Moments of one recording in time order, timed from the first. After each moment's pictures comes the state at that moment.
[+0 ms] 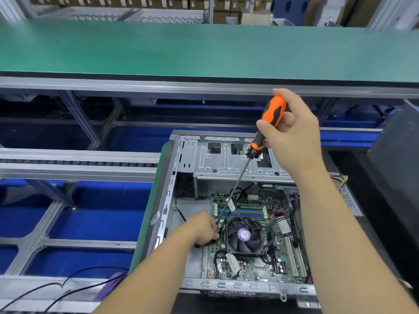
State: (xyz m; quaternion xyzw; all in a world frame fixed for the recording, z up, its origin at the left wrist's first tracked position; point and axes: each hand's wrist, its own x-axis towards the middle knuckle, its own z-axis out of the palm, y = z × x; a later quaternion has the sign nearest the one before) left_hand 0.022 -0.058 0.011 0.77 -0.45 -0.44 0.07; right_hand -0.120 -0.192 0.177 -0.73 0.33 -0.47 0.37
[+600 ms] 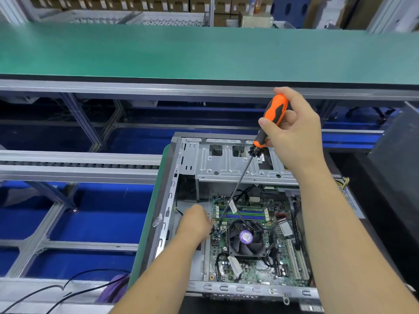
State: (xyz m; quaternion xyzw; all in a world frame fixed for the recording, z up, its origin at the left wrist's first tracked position) left_hand 0.028 -0.059 0.005 0.86 -0.37 -0.32 0.15; right_hand -0.116 -0.198 0.181 -0.73 0.34 -0.47 0.36
